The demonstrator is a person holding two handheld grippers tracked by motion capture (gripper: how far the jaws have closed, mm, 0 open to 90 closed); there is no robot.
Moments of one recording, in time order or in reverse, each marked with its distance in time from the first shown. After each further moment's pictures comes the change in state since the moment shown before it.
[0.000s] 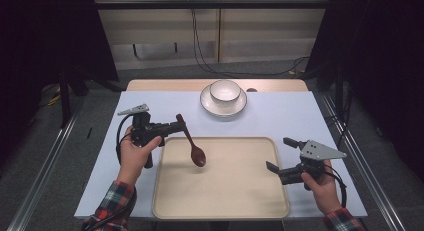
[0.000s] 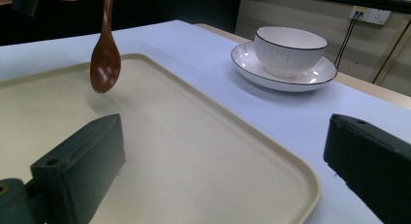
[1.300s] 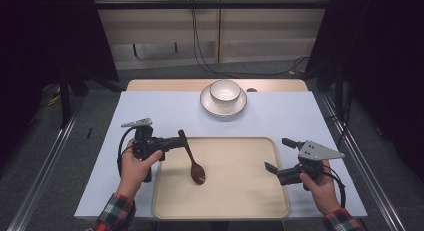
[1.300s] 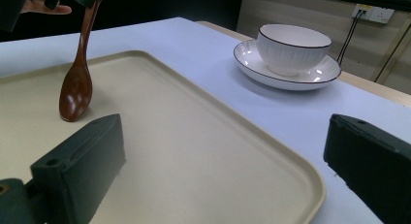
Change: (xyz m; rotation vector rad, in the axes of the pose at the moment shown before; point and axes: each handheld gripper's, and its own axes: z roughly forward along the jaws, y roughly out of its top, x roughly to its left) left arm -0.005 -0.032 -0.002 0.084 -0.028 -0.055; right arm 0.002 0.000 0.003 0.002 0.012 -0.004
